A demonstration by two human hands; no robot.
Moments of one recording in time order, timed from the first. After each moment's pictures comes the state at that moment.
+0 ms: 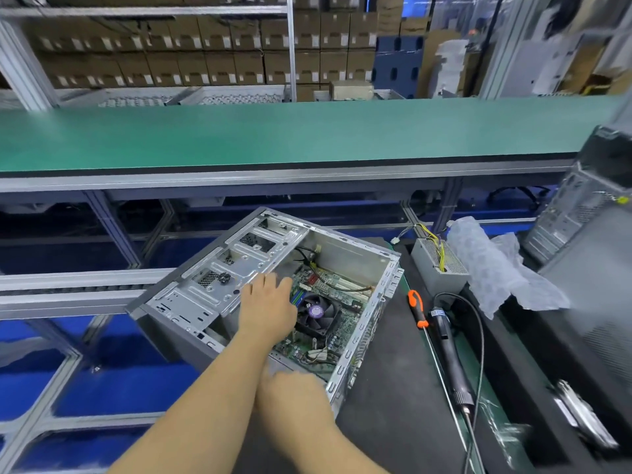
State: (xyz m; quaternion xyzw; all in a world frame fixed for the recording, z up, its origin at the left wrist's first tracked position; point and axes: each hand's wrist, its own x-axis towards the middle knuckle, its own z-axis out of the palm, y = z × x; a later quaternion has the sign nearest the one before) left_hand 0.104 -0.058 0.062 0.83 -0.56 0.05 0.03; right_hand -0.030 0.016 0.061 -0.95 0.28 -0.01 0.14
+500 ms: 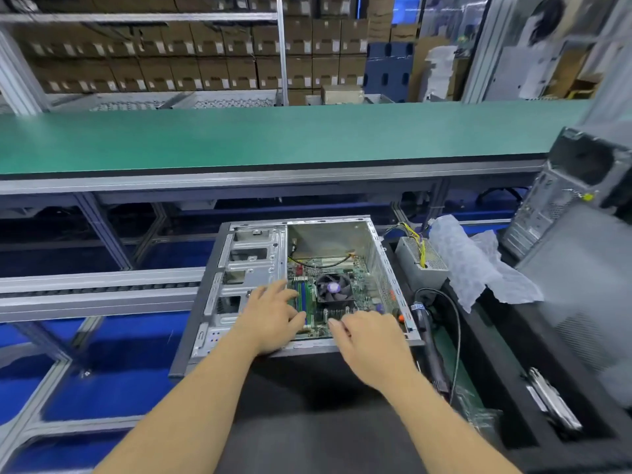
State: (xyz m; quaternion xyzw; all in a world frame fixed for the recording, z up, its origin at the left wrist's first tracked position) left_hand 0.077 -0.048 0.062 0.73 -0.68 -0.06 0.02; right_hand -0.142 -0.082 0.071 -0.90 0.39 -0.17 0.02
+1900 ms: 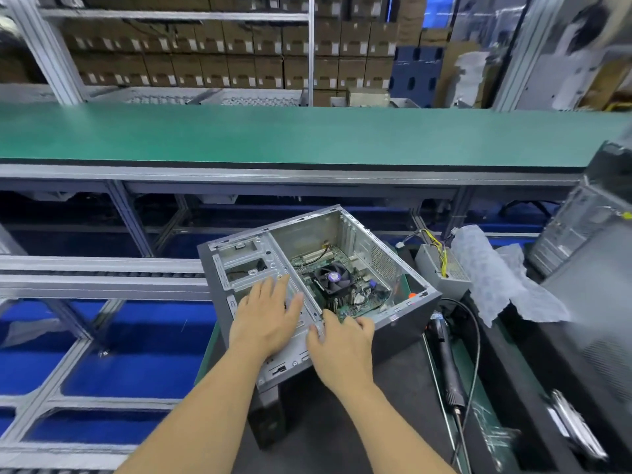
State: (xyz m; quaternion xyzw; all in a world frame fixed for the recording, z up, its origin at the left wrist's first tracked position) left_hand 0.086 -0.015 0.062 0.85 -0.50 -0.09 0.15; right_hand -0.067 -0.045 0.049 -0.84 0.48 -0.23 0.06
